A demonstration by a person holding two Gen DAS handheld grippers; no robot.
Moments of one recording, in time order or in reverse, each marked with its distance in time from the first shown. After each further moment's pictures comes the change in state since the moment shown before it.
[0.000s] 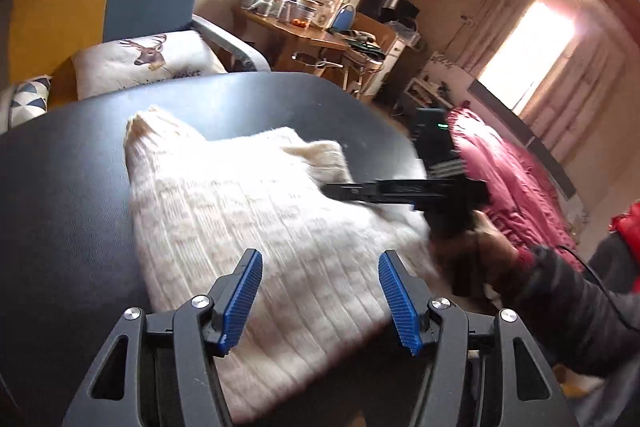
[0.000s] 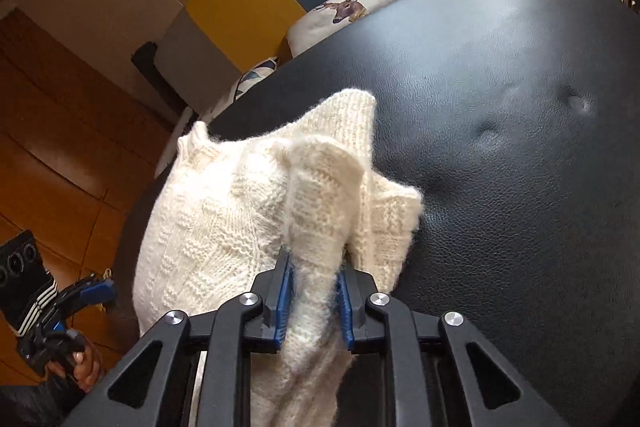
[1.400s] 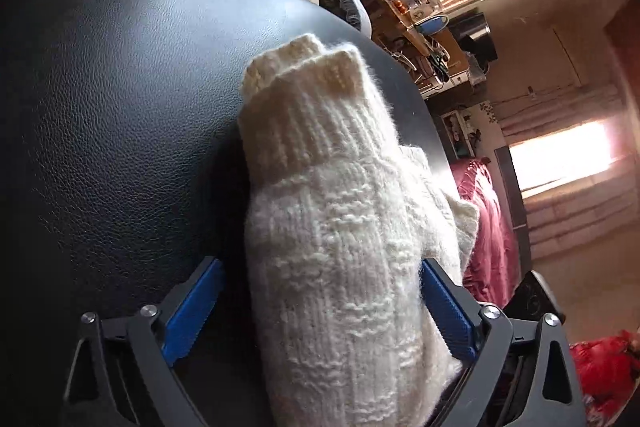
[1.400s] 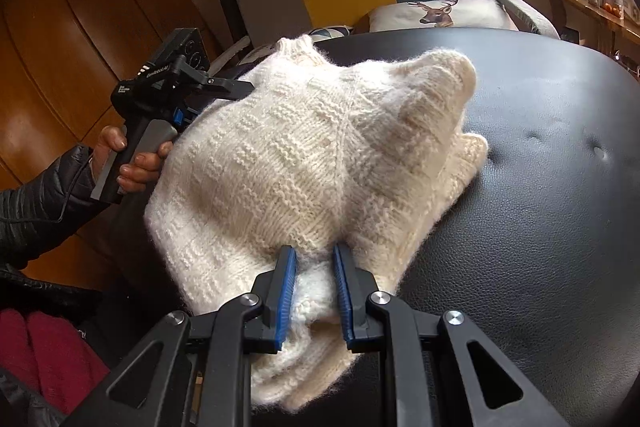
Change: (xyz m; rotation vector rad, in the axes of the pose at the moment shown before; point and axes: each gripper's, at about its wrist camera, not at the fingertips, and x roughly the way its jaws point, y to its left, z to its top) left arm 0.055 0.146 0.004 -0.498 0.134 -0.109; right arm -0.002 0.053 -0.072 -0.405 0.096 0.001
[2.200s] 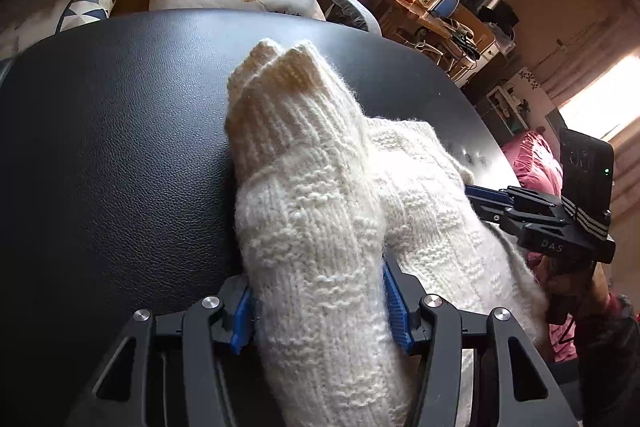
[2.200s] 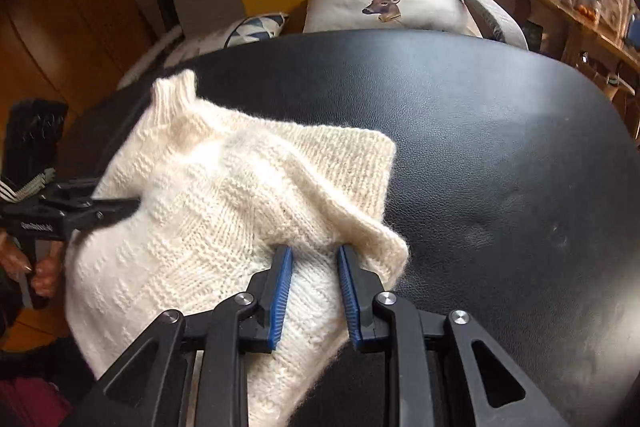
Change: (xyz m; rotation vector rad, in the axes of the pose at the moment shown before) left arm -0.004 -0.038 -0.027 0.176 -0.076 0.270; right arm 0.019 -0.054 0.086 0.114 0.058 -0.176
